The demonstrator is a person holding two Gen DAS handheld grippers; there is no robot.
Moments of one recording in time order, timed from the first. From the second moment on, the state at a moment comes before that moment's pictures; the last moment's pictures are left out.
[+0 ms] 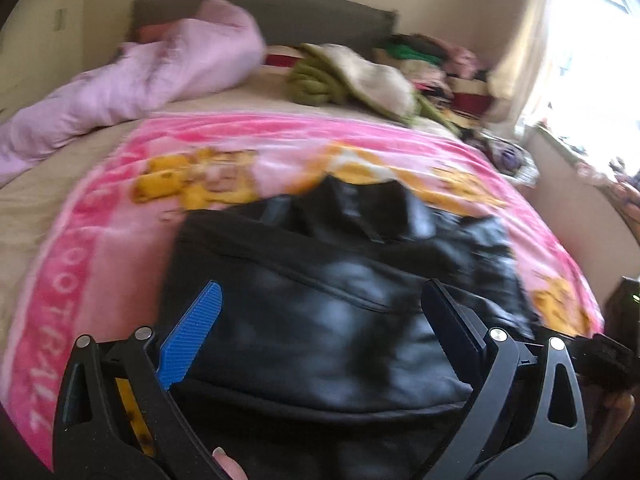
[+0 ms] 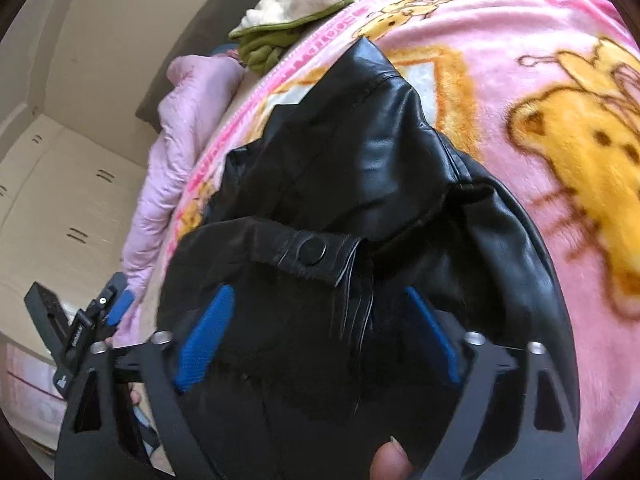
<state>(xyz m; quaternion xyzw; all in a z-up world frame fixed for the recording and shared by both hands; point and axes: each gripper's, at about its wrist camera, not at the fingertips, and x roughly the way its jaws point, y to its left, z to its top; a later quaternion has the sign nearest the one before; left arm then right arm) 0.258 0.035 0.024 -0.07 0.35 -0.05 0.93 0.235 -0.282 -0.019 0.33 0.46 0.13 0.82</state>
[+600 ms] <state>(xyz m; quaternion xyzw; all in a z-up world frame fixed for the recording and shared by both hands) 0.269 0.105 0.014 -0.17 0.35 0.01 0.92 0.256 -0.258 0.073 0.15 0.34 0.18 0.91</state>
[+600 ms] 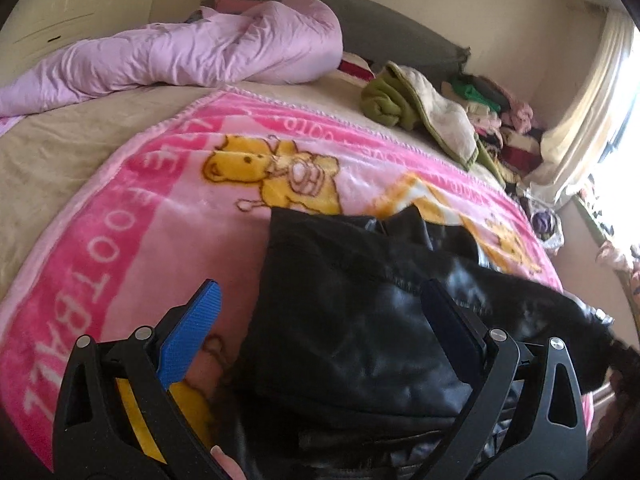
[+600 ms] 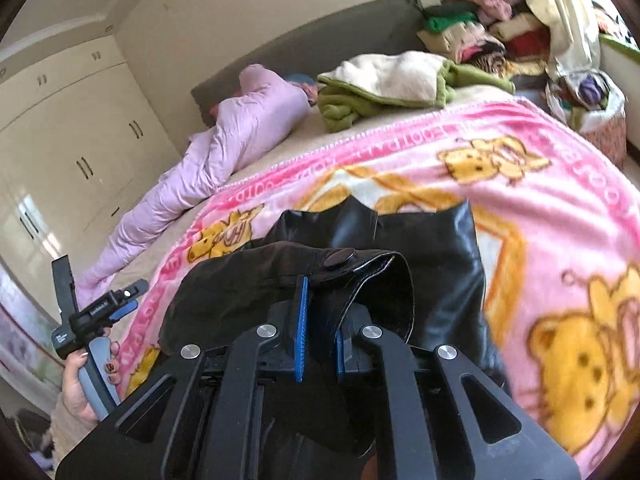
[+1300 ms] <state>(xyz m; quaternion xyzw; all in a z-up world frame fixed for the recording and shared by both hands) 0.283 0.037 -0.020 -0.07 0.42 -0.05 0.90 0.273 -0.268 0.032 0.12 0.39 0.10 0.91</state>
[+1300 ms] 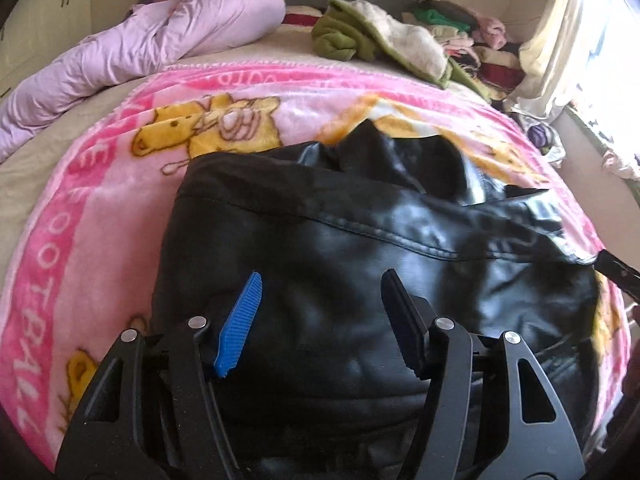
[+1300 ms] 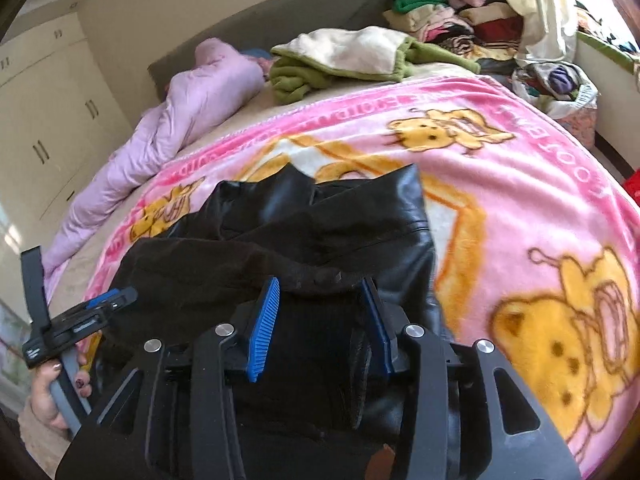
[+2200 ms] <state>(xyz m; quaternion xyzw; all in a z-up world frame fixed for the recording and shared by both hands) 0.280 0.027 -0.030 -0.06 0.45 -0.07 0.89 0.297 -0.222 -0.014 0.12 0.47 0.12 0.87</state>
